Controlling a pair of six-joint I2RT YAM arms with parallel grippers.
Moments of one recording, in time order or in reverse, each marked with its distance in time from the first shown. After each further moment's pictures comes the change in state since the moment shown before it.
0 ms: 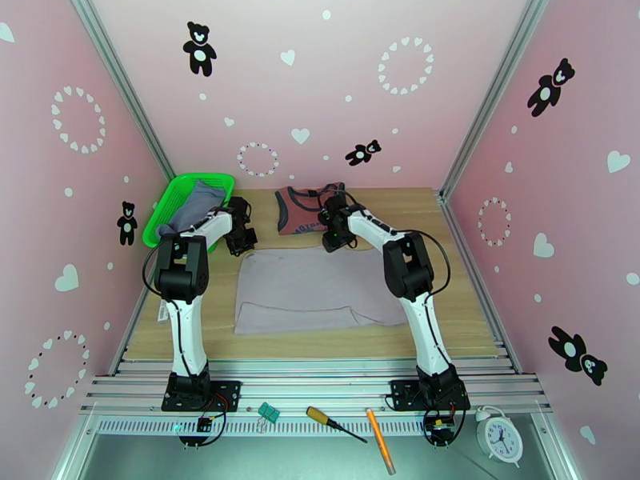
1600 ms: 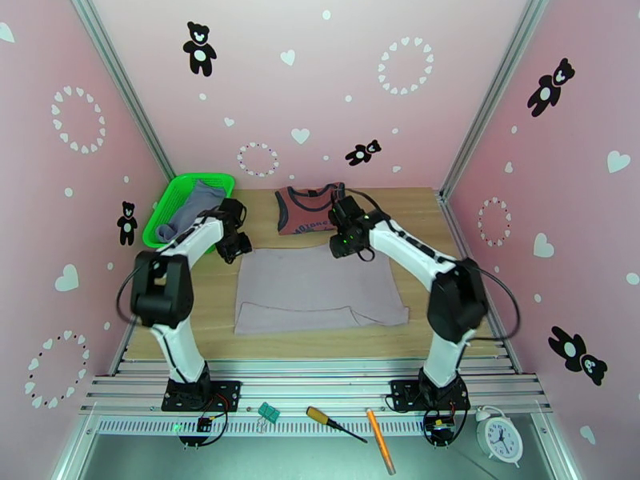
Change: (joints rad) left arm -0.006 -0.185 -0.171 -0.053 -0.077 -0.105; right arm 0.082 -0.447 -0.344 -0.014 0.035 0.190
